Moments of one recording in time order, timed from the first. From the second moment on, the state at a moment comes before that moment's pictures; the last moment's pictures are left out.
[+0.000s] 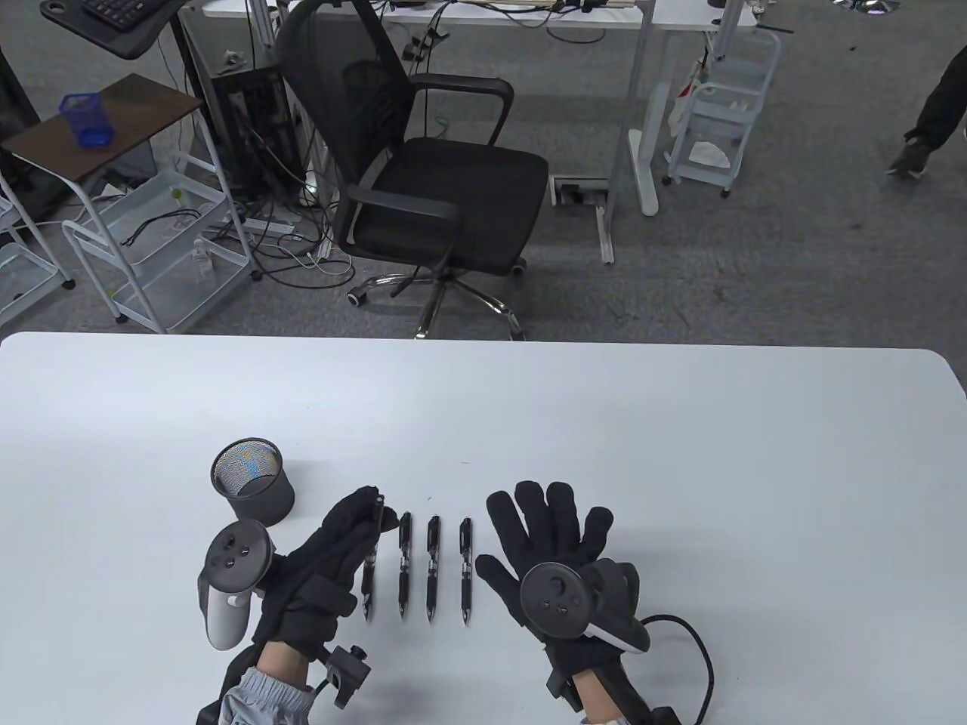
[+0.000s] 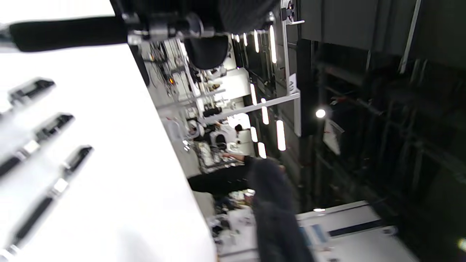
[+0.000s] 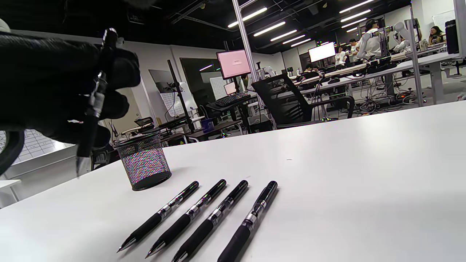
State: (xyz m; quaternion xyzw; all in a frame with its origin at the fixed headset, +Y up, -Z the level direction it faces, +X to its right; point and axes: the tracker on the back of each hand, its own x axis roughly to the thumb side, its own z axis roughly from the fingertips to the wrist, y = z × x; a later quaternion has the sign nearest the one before) left_hand -0.231 -0.710 -0.270 -0.06 -0.08 0.58 0.81; right_hand 0.071 -0.684 -0.253 0.23 -0.03 0.96 0.18
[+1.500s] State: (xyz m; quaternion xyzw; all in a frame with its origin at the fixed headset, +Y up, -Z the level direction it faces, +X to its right) left_hand -0.223 -0.776 -0.327 -0.11 0.16 0.03 0.98; right_hand 0.072 -0.684 -0.256 0.23 -0.02 0.95 0.19
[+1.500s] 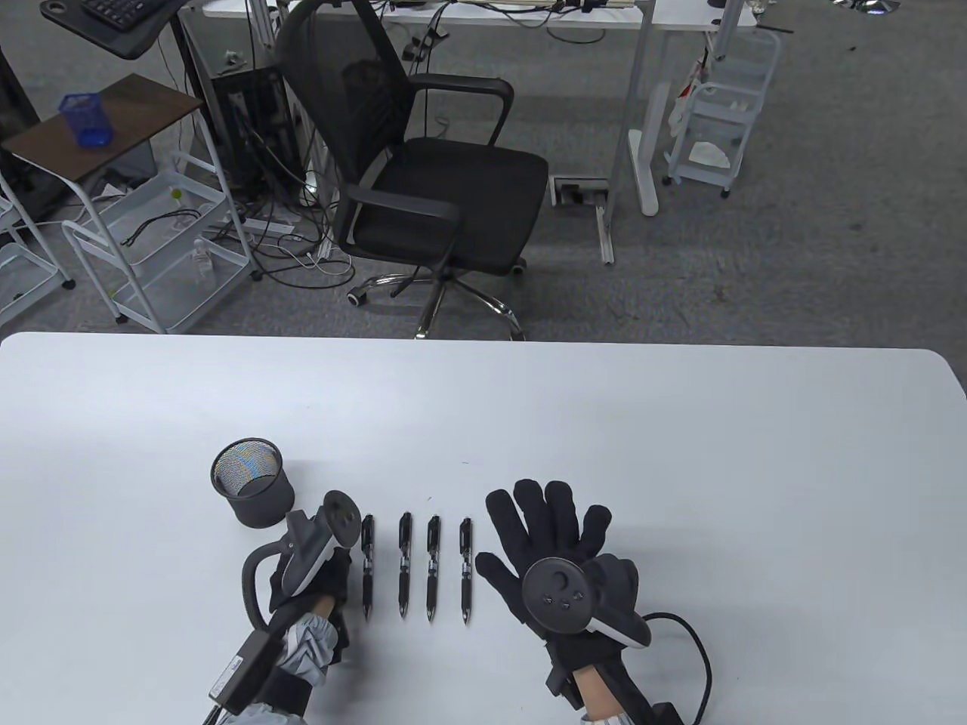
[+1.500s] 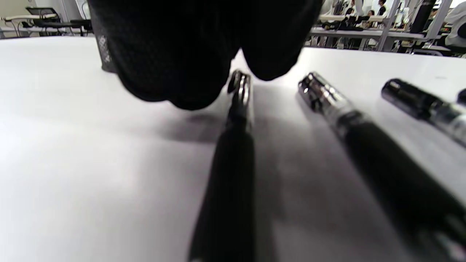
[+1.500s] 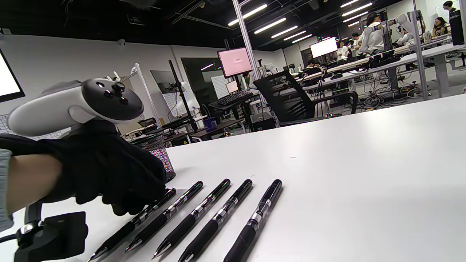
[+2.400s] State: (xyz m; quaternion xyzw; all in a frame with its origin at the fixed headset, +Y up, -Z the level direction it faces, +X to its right) left_hand -0.148 -0.662 -0.223 -0.02 -0.08 0.08 0.99; right_hand 0.071 -0.704 -0.262 0.21 -0.01 0.96 0.16
